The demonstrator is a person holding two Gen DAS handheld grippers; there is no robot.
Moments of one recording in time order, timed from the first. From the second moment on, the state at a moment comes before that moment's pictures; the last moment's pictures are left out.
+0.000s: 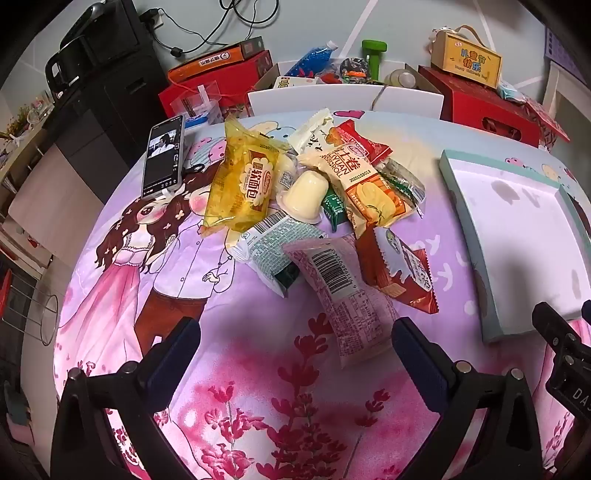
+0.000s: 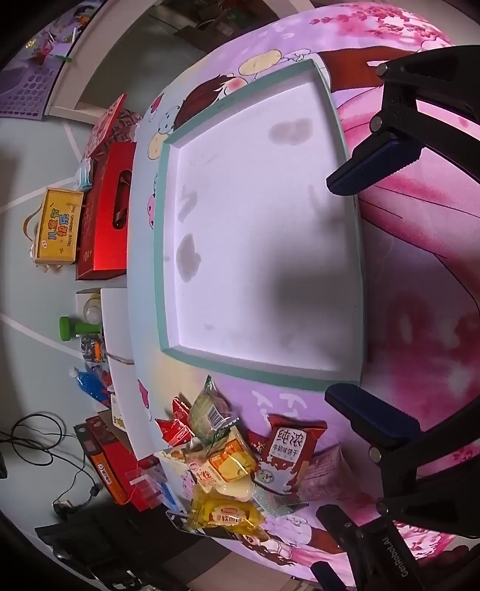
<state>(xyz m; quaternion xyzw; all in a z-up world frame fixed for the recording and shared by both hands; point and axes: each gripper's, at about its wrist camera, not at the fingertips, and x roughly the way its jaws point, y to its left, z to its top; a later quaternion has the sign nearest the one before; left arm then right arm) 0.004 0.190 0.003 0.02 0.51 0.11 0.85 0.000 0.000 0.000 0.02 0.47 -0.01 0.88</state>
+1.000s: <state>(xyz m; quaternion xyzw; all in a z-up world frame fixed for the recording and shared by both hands) 0.004 0.191 0.003 0.02 0.51 0.11 0.85 0.002 0.004 -0.004 0.00 0.49 -0.01 0.87</state>
